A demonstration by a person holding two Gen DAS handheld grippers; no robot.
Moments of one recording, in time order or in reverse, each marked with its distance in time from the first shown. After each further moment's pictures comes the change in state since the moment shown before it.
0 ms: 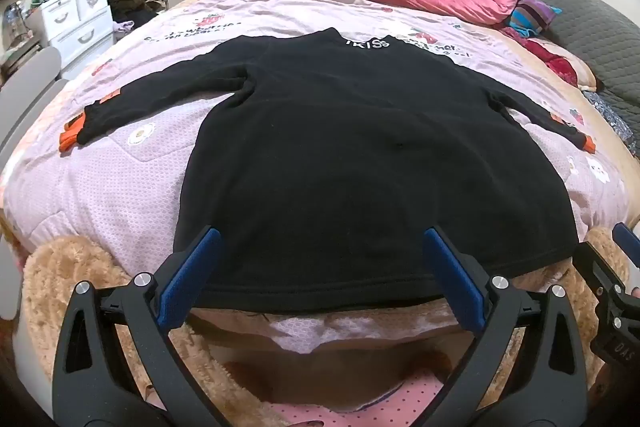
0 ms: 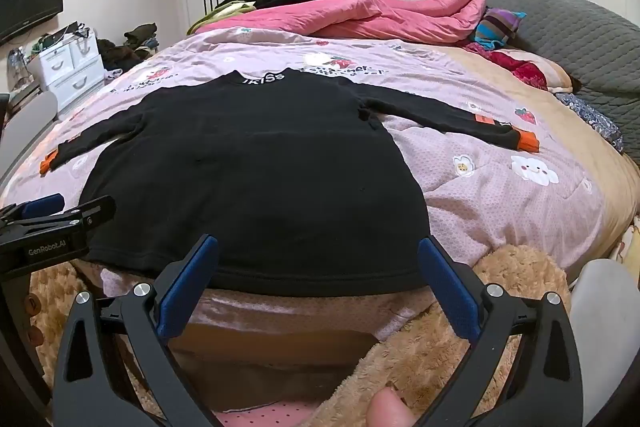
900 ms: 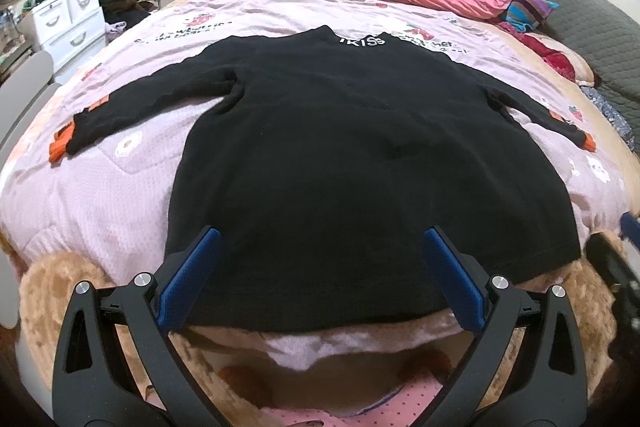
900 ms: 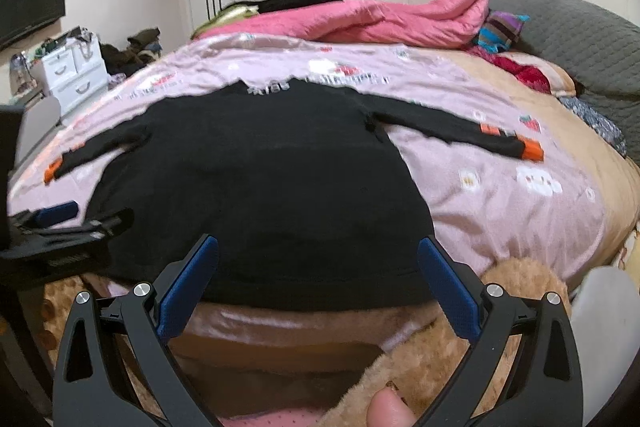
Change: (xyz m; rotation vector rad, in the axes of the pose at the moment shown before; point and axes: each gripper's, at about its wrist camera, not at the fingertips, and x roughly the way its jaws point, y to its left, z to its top) left arm 0.013 -0.005 0.014 0.023 0.018 -0.005; right arm -0.002 0.004 0.023 0.003 -0.031 0.026
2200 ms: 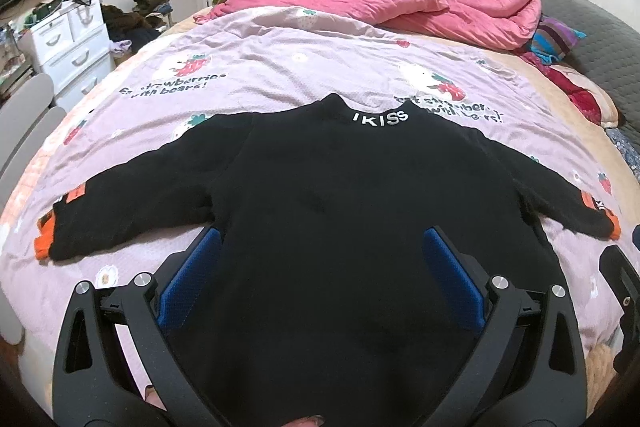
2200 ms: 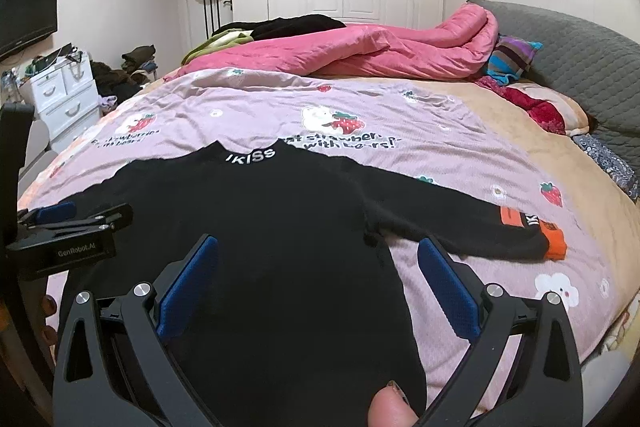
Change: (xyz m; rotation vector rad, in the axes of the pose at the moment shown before) left arm 0.058 -0.009 0.133 -0.039 -0.047 0.044; right arm 0.087 -0.019 0.124 -0.015 -0.046 -0.019
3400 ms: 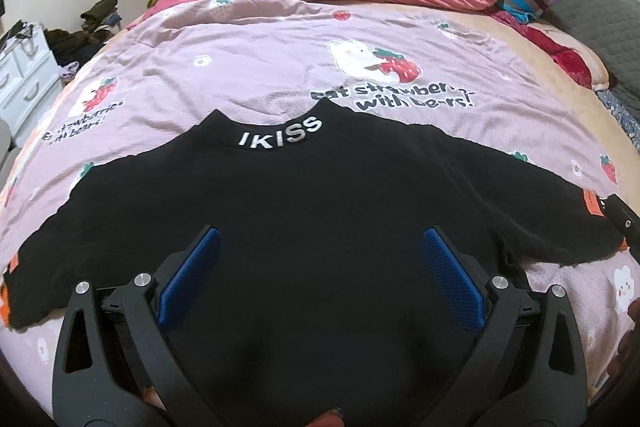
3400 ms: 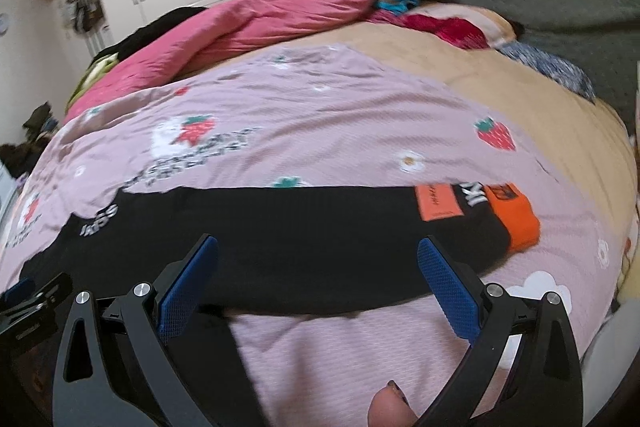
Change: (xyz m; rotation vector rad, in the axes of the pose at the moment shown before) left arm 0.098 -0.110 0.050 0.138 0.086 -0.064; right arm 0.103 -0.170 0.014 0.372 0.115 -0.263
